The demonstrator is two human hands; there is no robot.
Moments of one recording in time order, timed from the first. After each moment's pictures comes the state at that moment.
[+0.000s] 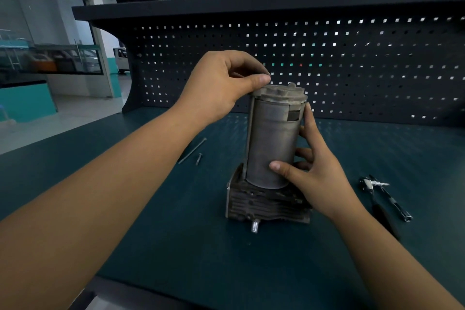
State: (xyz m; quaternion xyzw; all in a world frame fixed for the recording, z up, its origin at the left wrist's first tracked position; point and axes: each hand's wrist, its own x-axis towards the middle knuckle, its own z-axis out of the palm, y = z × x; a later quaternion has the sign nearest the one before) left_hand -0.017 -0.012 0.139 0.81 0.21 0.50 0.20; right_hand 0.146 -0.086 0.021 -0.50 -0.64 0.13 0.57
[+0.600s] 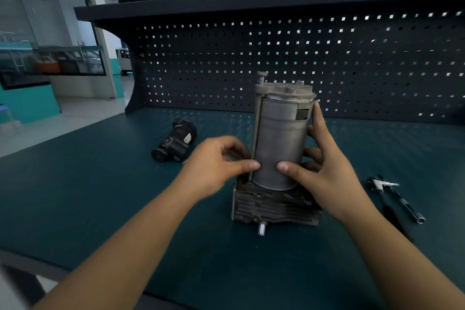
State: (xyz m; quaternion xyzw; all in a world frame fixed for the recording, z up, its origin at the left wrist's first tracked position) left_hand -0.036 -0.010 0.043 0.79 0.32 0.39 0.35; right_hand 0.144 -0.088 0.023 -0.48 -0.65 0.13 0.57
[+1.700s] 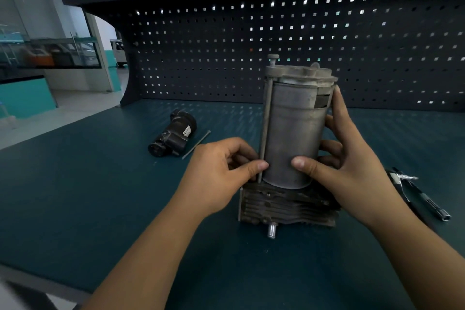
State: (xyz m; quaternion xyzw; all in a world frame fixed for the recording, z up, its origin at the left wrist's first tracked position) left_hand -0.040 -0.005 0.016 0.78 0.27 0.46 0.32; right_hand 0.141 -0.091 0.026 -0.49 -0.65 0.14 0.57
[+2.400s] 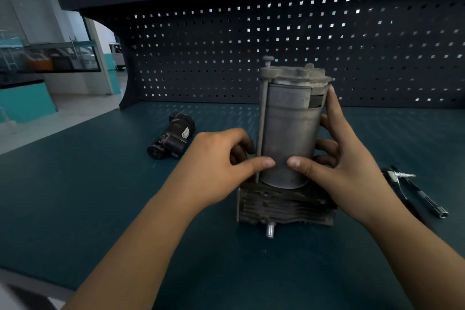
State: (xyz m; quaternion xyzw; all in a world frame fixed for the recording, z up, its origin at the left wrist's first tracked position) left_hand -0.044 -0.016 0.046 0.86 0.31 0.38 0.12; right_hand 0.141 -0.091 0.027 -0.49 -0.65 0.14 0.57
